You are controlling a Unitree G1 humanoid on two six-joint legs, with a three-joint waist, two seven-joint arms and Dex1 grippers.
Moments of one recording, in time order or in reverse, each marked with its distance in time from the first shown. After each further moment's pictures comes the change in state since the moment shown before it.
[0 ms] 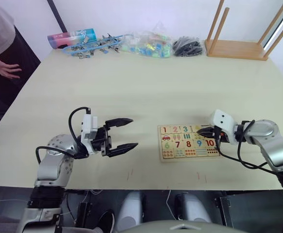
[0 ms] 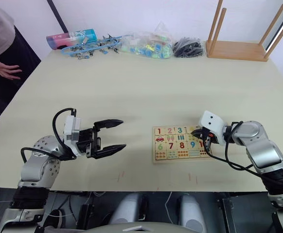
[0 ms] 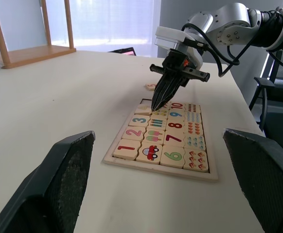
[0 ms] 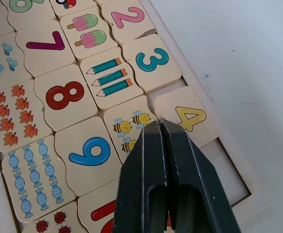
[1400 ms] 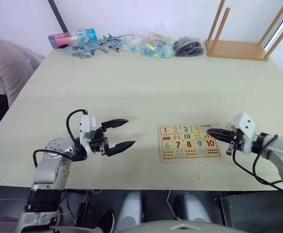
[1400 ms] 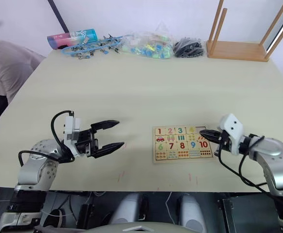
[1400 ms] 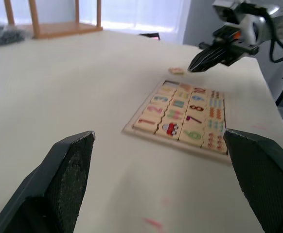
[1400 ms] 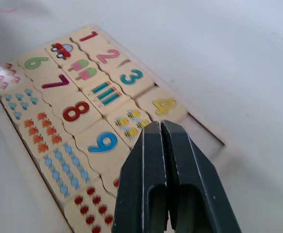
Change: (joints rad) left arm 0.061 0.010 0.029 0.017 0.023 0.049 0.095; right arm 0.354 0.090 -0.358 -0.125 0.228 -0.129 -0.095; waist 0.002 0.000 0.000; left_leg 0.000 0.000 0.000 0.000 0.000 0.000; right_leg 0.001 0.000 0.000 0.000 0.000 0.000
